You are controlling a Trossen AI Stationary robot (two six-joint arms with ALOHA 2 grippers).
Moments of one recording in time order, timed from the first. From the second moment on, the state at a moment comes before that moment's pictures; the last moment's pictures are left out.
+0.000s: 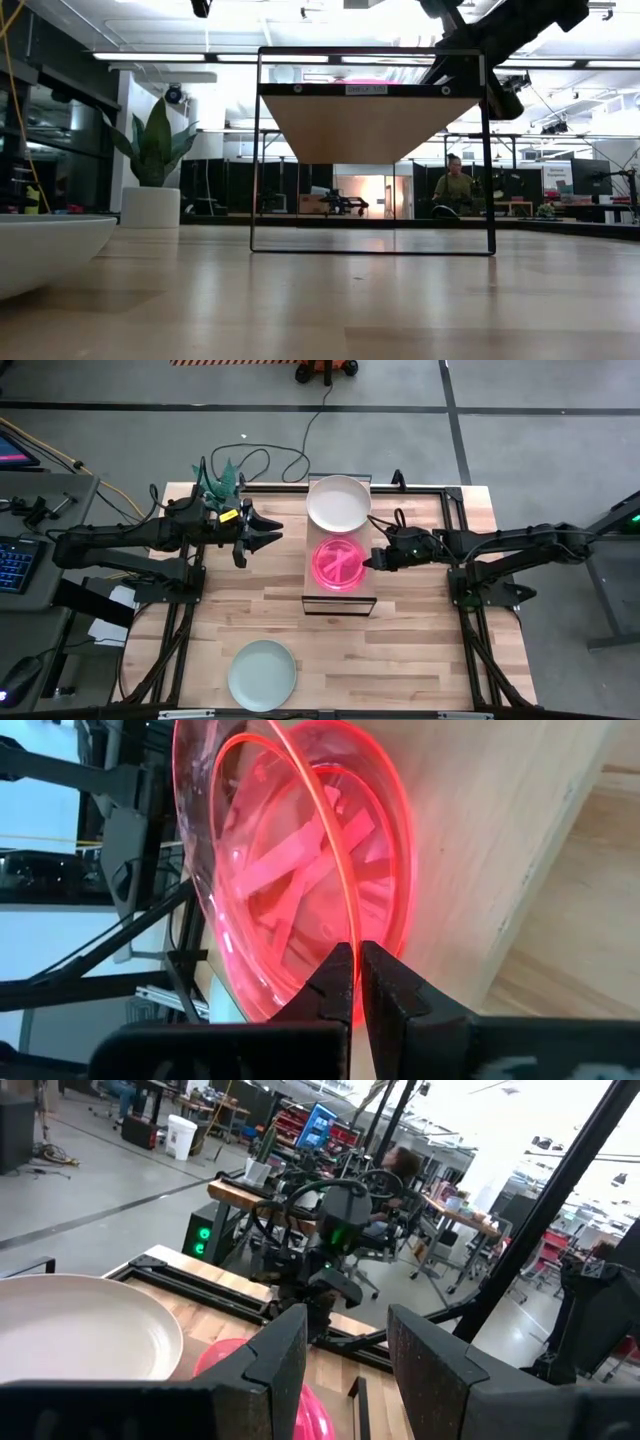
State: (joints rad) left arm 0.09 0.88 0.84 0.06 0.04 -0.36; right arm -0.04 1.10 0.73 -0.23 0.01 1.25
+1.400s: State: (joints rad) left arm 0.09 0.88 0.84 0.06 0.02 -0.36; right arm -0.10 0.95 0.73 0.23 0.02 0.75
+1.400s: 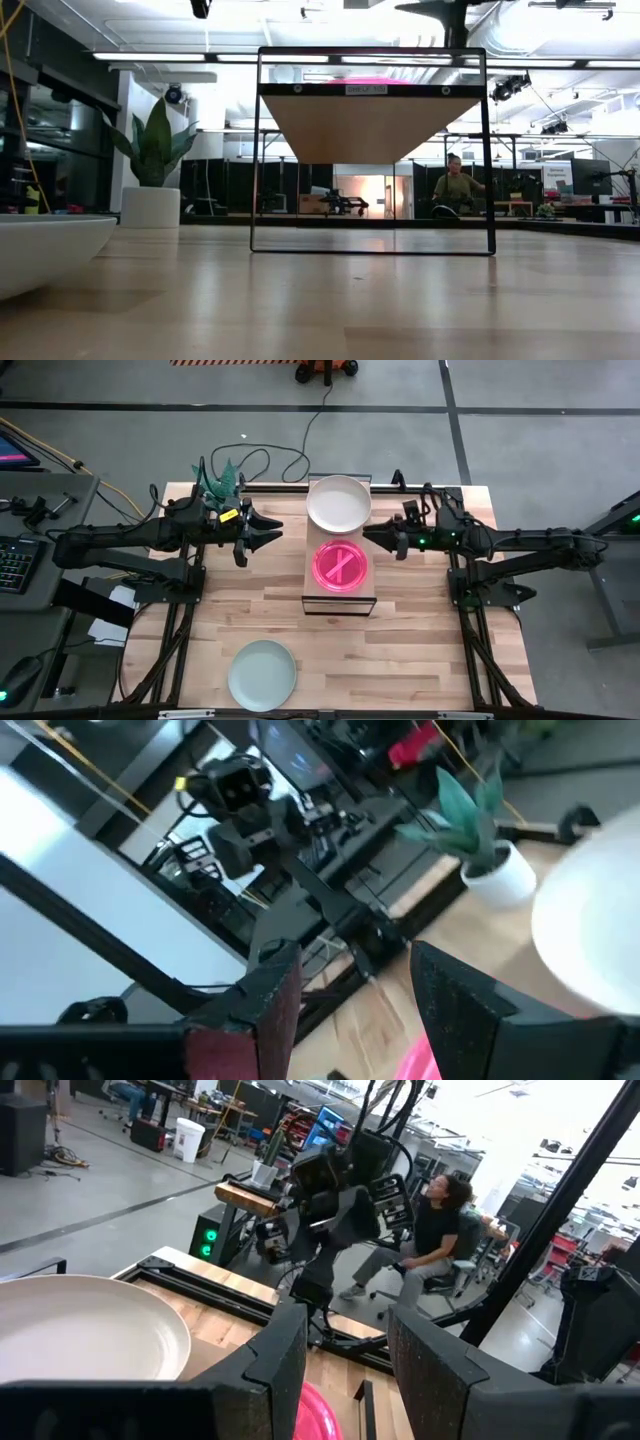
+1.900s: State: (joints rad) left arm 0.09 0.88 0.84 0.06 0.02 -0.37; right arm -0.10 0.95 0.73 0.24 0.02 0.69
